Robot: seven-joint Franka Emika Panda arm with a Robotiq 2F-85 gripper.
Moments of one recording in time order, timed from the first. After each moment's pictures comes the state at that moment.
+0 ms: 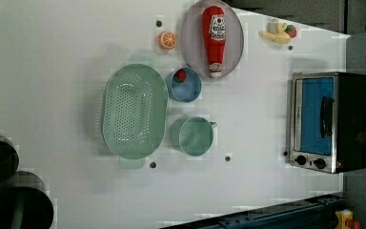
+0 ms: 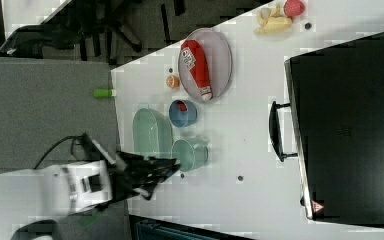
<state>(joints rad) -0.05 -0.33 -0.22 -2.15 -0.05 0.25 -0.40</state>
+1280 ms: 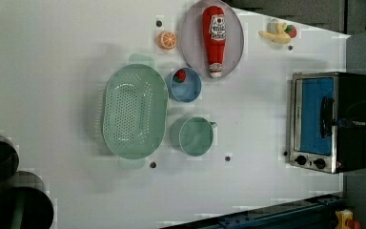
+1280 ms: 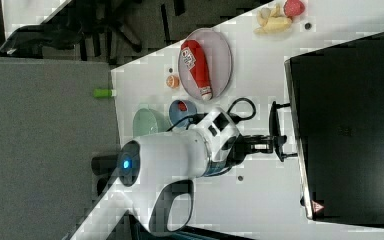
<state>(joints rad) -0.11 0.08 -0.41 -2.24 -0.12 0.78 -1.12</state>
